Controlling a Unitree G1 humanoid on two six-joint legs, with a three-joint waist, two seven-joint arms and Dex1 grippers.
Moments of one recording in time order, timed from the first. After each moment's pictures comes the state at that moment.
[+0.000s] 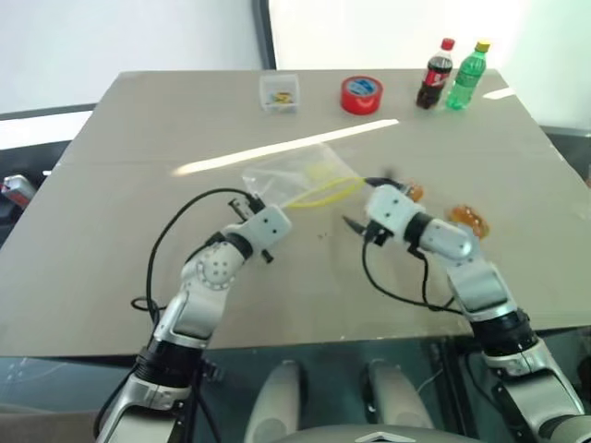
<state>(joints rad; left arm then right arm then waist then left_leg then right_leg) -0.28 0.47 -0.16 -0.12 0.37 0.23 -0.40 -0.40 -0.28 0.15 -0.19 -0.18 0.41 0.52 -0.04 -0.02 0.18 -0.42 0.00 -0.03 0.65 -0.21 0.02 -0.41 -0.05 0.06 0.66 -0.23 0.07</state>
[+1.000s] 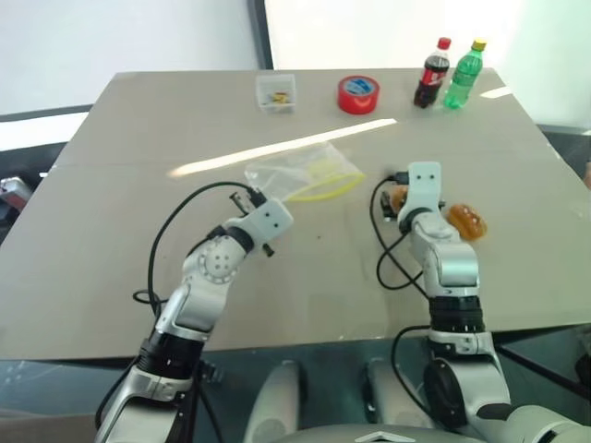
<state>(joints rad) -0.32 0.47 -0.17 -0.09 0.38 0.22 -0.40 -0.59 0.05 -0.12 0.06 -0.09 0.75 -0.03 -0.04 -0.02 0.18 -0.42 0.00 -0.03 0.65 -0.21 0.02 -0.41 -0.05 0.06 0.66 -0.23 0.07</state>
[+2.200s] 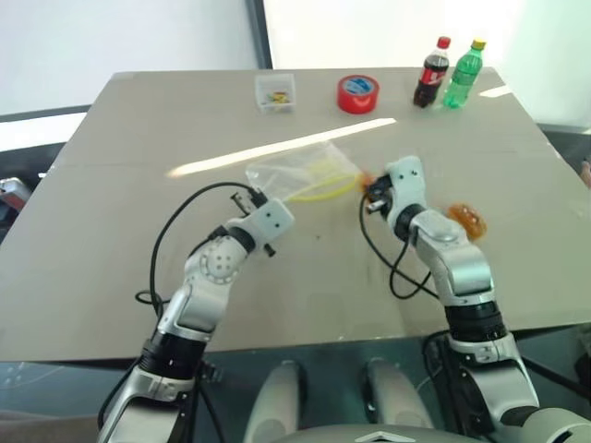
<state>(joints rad) -0.32 0.46 -0.17 -0.09 0.38 0.22 -0.39 -0.54 -0.12 0.11 -0.15 0.13 0.68 0.40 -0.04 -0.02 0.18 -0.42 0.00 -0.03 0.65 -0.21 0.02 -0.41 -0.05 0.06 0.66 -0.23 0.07</state>
